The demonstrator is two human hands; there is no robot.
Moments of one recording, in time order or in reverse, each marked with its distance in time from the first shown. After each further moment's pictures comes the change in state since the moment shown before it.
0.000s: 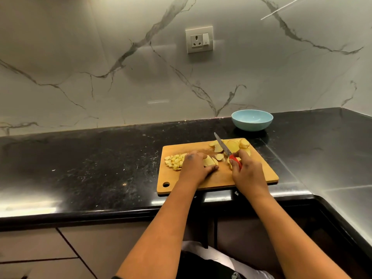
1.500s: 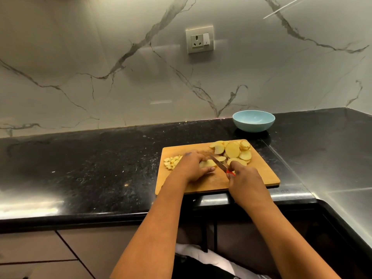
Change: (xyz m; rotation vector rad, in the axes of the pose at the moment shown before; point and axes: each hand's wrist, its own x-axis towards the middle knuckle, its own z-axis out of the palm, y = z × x) left_hand 0.010 0.000 -0.024 0.106 -0.238 0.013; right_hand -0.015 -0.025 -0.012 -0.151 -0.248 0.121
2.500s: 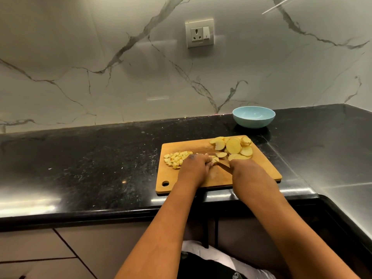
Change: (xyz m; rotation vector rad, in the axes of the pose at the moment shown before) left_hand -0.013 0.007 0.020 -0.024 0.172 0.066; right_hand -0.006 -0.039 -0.034 -0.430 -0.279 0.064
